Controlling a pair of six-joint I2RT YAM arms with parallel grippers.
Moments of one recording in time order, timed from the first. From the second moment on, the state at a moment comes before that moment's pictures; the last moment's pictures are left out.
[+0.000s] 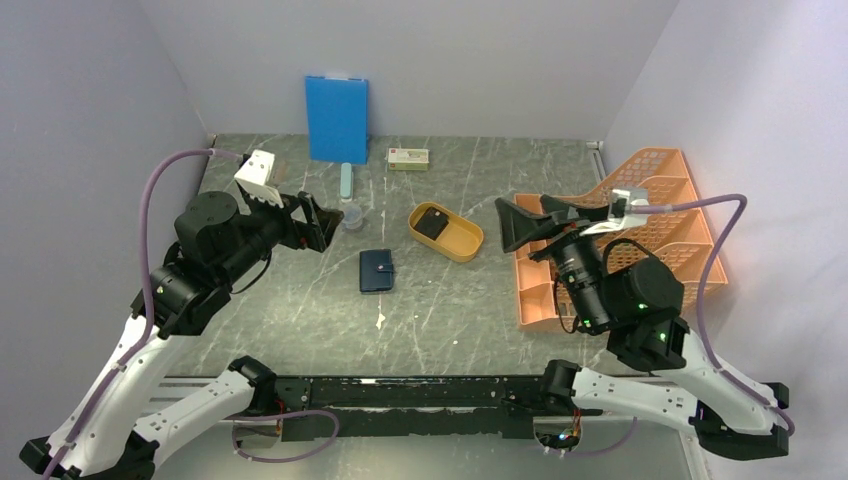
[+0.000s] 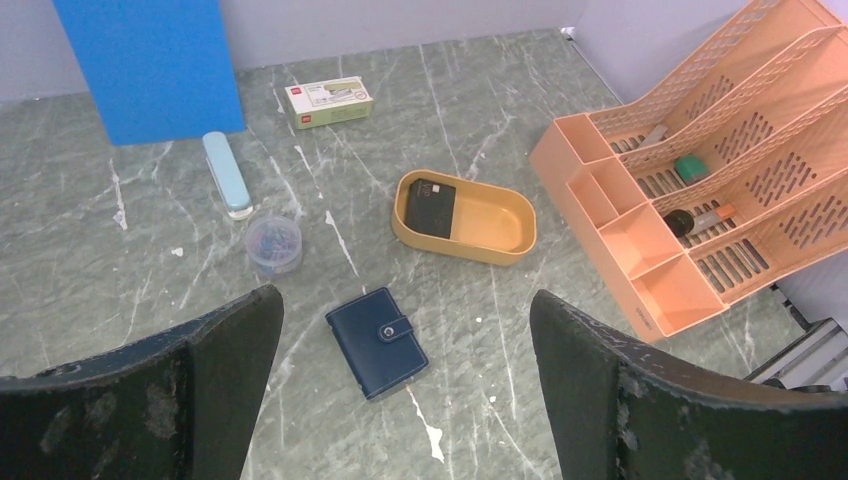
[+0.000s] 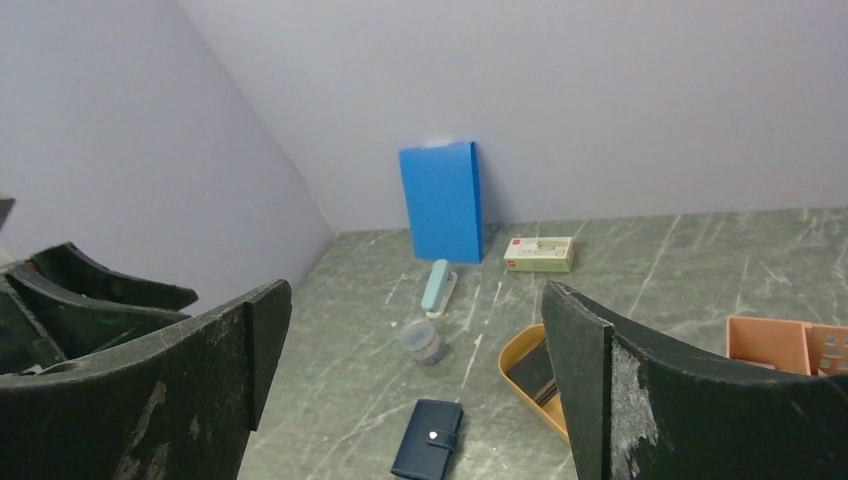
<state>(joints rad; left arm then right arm) -0.56 0.80 1.17 -0.54 -0.04 -0.25 1.13 0.64 1.05 -0.14 0.77 0.19</state>
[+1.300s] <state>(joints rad) -0.57 0.81 1.15 -0.47 0.03 -0.24 1.13 0.63 1.05 -0.15 0.75 0.18</state>
